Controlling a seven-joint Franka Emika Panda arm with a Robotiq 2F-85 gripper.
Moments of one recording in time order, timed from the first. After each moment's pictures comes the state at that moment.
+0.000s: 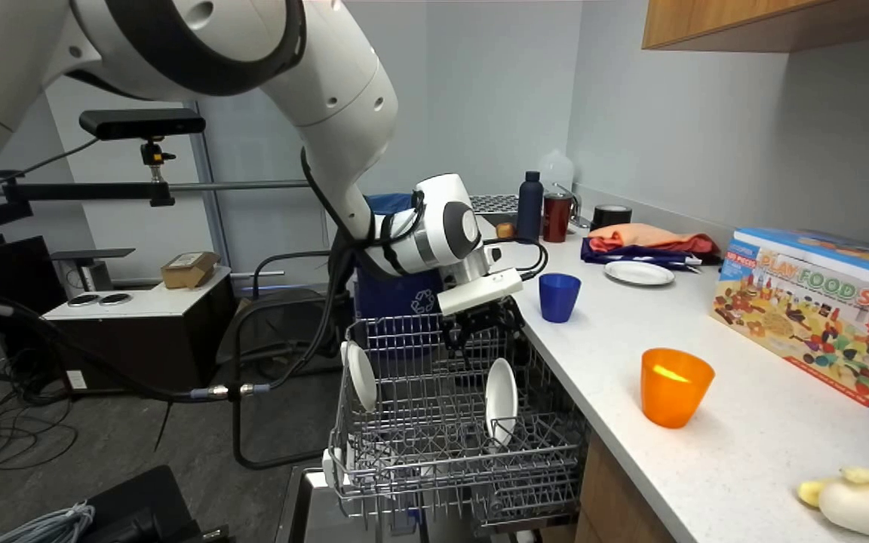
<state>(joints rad) 0.12 0.69 0.03 -1.70 -0.52 2.48 -0.35</state>
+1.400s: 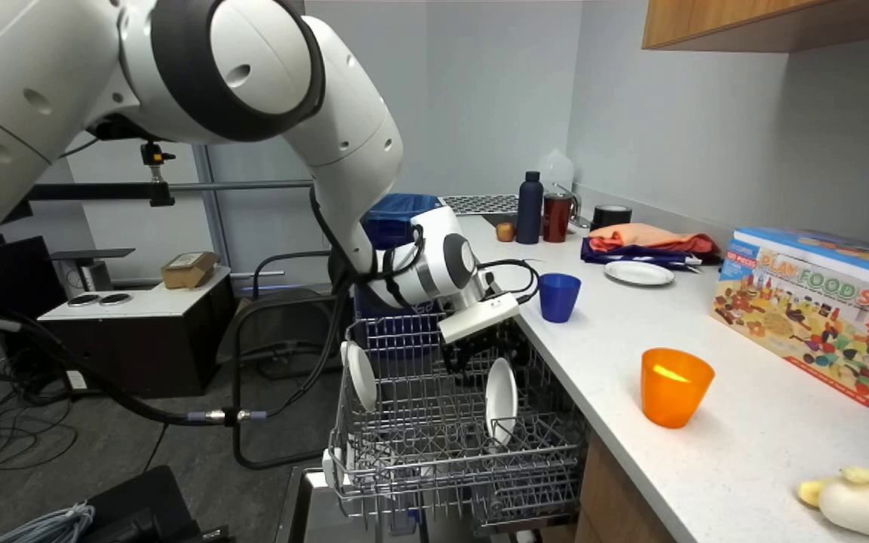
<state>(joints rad) 0.17 0.81 -0.02 -1.65 -0.59 2.56 -0.34</state>
